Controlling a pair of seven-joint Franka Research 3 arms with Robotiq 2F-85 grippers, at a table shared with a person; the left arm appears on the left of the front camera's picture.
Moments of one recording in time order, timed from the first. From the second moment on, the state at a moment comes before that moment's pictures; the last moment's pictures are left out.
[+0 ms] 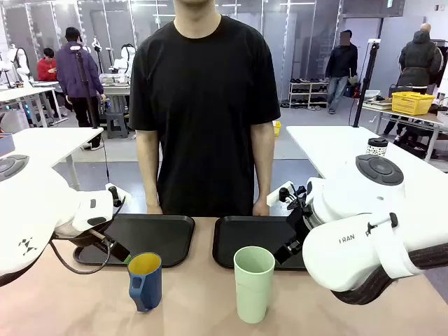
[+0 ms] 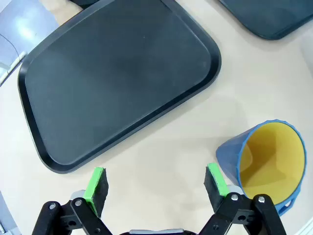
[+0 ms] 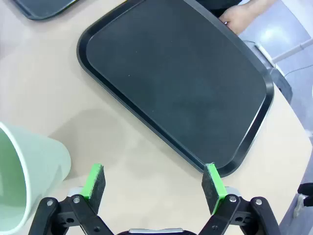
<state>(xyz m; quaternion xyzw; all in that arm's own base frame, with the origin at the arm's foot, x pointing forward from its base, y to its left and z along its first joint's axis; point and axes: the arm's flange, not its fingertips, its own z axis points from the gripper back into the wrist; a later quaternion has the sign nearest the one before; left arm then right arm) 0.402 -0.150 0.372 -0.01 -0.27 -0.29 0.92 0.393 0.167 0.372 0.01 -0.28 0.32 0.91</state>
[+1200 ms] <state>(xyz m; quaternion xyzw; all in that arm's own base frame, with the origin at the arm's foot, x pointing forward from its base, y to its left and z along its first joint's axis) 0.401 -0.150 0.372 -0.01 -0.27 -0.29 0.92 0.393 0.168 0.372 0.01 -0.28 0.32 0.90</state>
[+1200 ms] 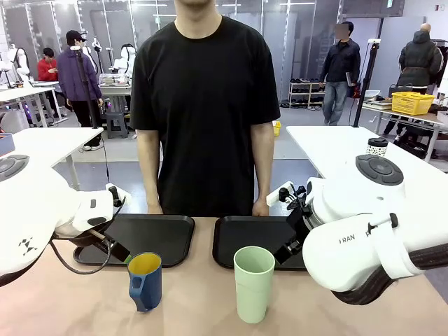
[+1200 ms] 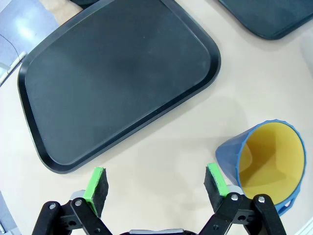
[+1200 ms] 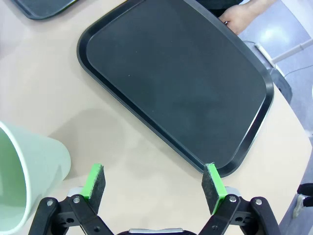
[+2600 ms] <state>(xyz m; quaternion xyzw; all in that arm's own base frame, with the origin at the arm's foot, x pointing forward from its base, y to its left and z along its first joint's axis) 0.369 -0.169 0.479 -0.02 -0.37 -0.26 0.89 0.330 0.207 0.515 -0.12 -0.34 0.20 0.91</state>
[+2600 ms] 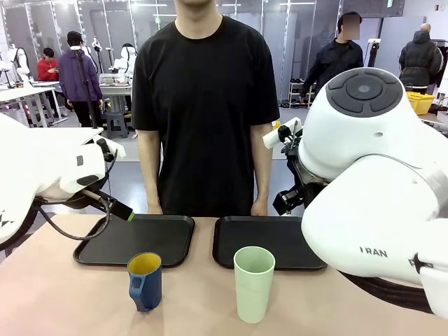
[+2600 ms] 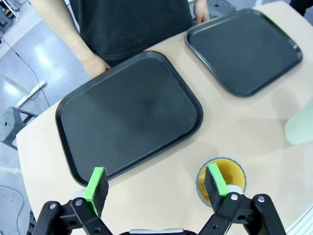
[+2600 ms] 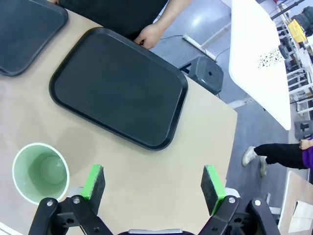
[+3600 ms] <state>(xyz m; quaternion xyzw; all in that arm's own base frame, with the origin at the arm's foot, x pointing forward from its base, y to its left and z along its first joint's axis) 0.379 -0.160 0.468 -0.02 -0.35 -0.28 0.89 0.344 0.198 0.505 -0.10 -0.32 0.26 0.91</state>
